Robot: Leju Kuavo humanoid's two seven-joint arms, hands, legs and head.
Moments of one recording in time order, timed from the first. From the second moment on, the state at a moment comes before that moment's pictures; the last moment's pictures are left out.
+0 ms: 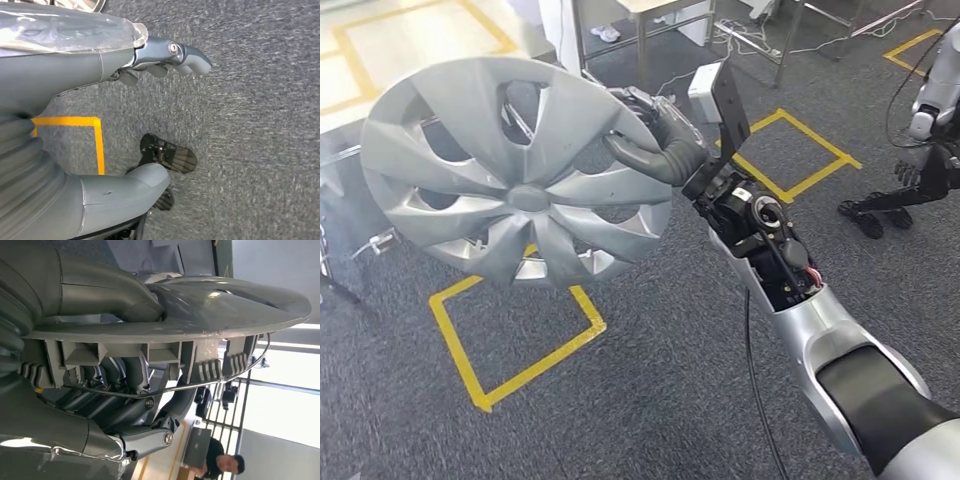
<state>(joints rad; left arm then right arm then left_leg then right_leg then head) -0.29 0.21 -0.04 -0.21 0.40 0.09 0.01 -0.72 -0.13 0.39 -1.48 -0.37 0.27 0.01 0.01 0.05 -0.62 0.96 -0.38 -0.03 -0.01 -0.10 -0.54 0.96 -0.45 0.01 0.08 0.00</state>
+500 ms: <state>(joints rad) -0.30 0.20 -0.05 -0.21 0.39 0.10 0.02 -0.72 -0.13 0.38 -1.48 -0.38 0.27 0.00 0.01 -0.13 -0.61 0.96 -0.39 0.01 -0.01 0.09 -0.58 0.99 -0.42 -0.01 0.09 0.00</state>
